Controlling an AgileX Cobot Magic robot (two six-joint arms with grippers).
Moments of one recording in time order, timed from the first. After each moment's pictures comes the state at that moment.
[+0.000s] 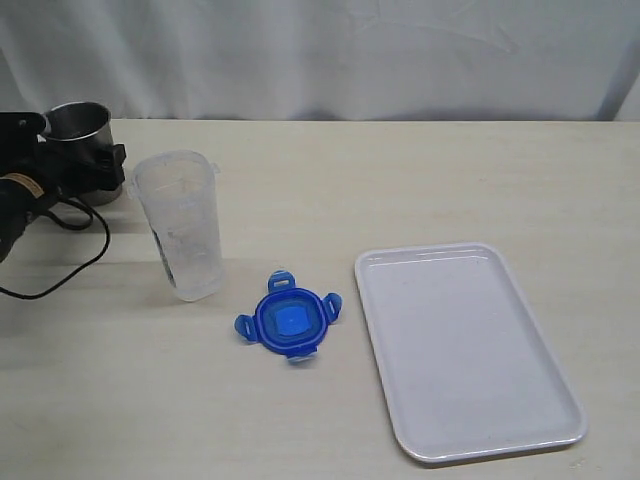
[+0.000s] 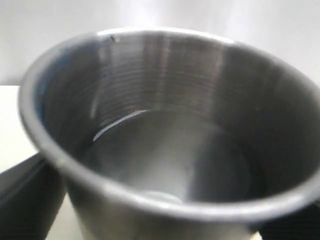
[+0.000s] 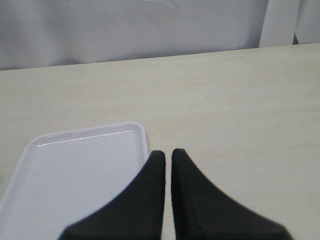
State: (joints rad) left arm 0.07 2.30 -1.09 0.28 -0.86 -0.21; right arm -0.03 0.00 0.00 -0.01 0.35 0.08
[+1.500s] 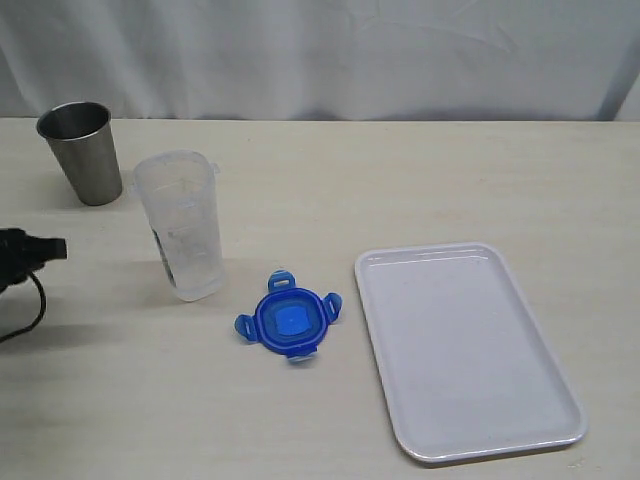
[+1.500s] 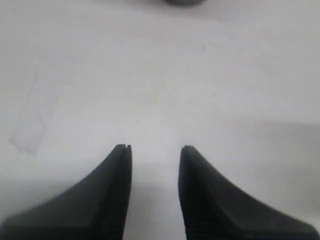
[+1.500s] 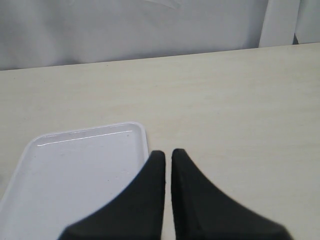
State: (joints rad) left arm 0.08 1.70 -0.59 0.76 -0.16 -0.84; right arm -0.03 0.00 0.00 -0.01 0.35 0.08
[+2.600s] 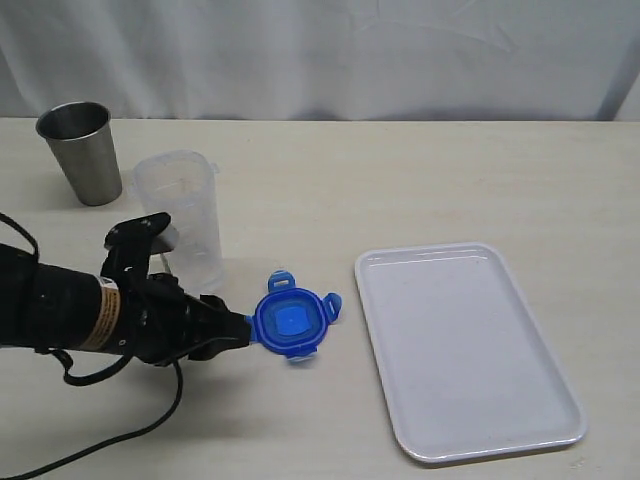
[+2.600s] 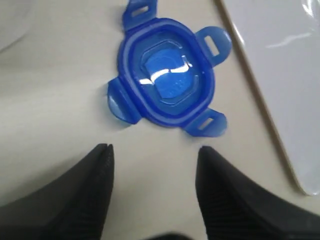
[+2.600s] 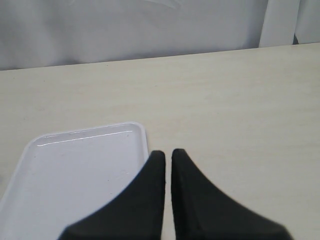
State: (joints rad) left arm -0.45 1.72 -0.57 1.27 -0.40 -1.61; right arm -0.03 0.00 0.00 -0.01 0.35 0.08
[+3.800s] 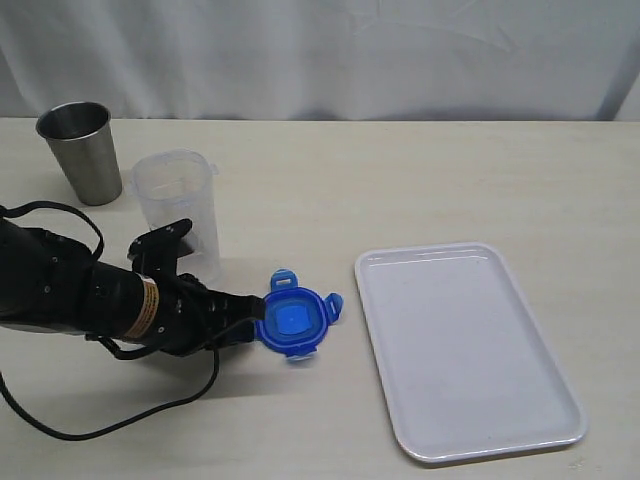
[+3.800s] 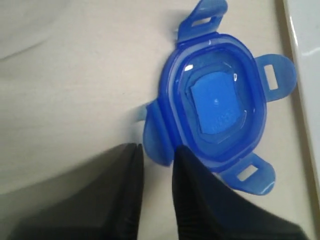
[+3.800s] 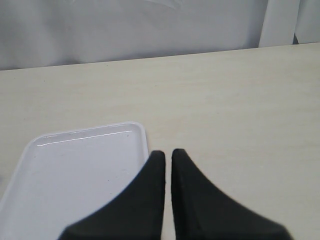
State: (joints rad) left arm -0.46 1.92 -0.69 1.19 -0.37 -1.67; right arm -0.03 0.00 0.00 -0.01 0.35 0.08
